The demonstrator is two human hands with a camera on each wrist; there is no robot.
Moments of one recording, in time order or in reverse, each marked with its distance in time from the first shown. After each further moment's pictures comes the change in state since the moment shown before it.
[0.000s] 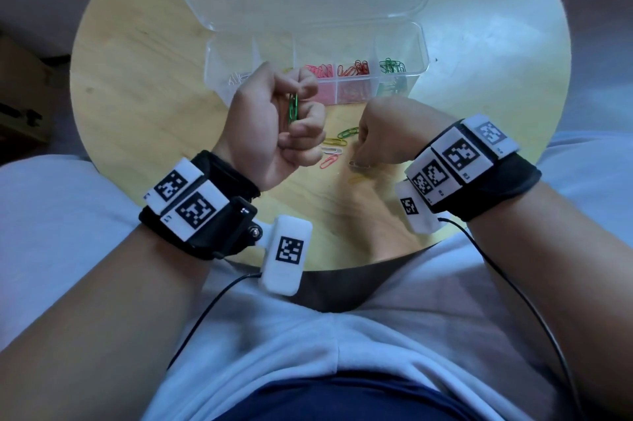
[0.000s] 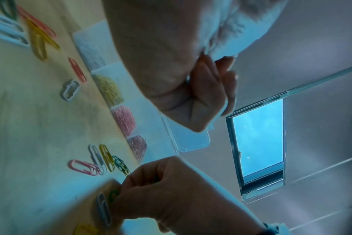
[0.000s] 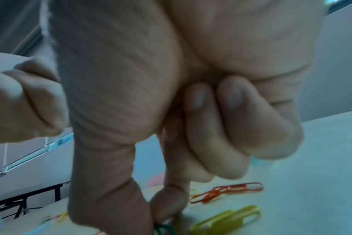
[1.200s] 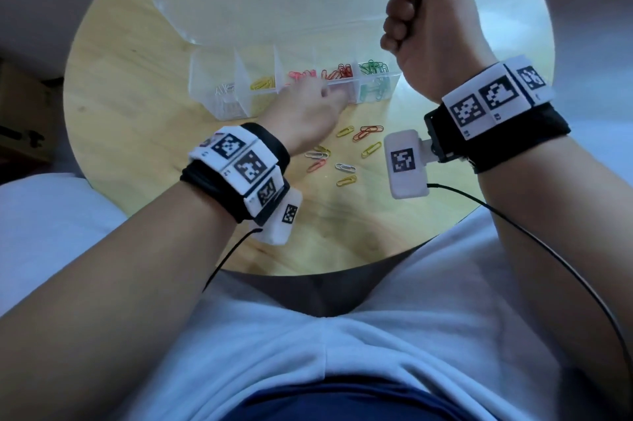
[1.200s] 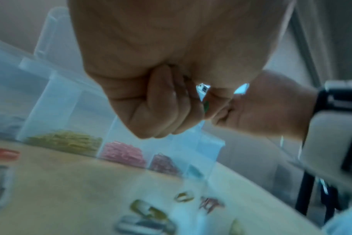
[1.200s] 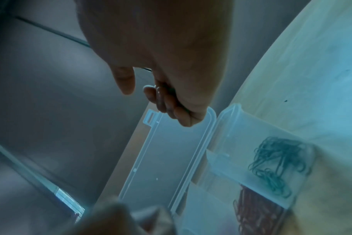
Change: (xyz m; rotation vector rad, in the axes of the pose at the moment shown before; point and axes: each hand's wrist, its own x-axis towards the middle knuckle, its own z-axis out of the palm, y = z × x) left_hand 0.057 -0.013 0.021 1.348 0.266 0.059; right_hand 0.000 0.029 -0.063 1.726 0.442 -0.220
